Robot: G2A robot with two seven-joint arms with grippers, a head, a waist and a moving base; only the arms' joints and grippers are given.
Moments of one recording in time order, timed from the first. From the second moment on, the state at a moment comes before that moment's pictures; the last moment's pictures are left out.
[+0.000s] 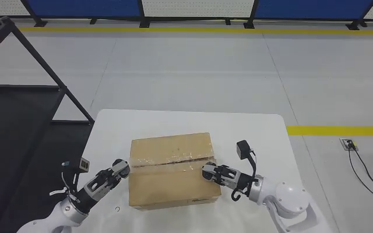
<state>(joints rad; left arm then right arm) 1.51 -1.14 -1.78 -1.94 -0.39 -0.06 -0.76 -1.13 -1.23 1.30 -1.80 0.14 0.30 0.80</state>
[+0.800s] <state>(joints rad) 1.49 -1.12 -1.78 -1.85 -0.38 -0.05 -0.77 -1.09 -1.22 1.25 -1.79 0.13 0.40 0.75</state>
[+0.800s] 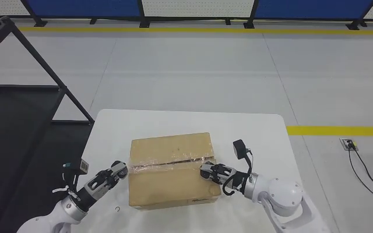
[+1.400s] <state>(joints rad) 1.51 -1.11 -1.80 -1.85 -0.40 -0.06 -0.75 -1.08 -1.22 1.23 -1.79 0.13 0.41 0.74</state>
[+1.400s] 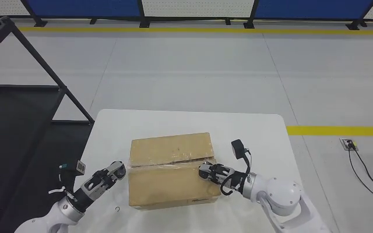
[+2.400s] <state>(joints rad) 1.56 -1.10 -1.79 -1.92 -0.43 -0.13 -0.75 -1.07 -1.21 1.22 -1.80 0.16 0.39 0.73</state>
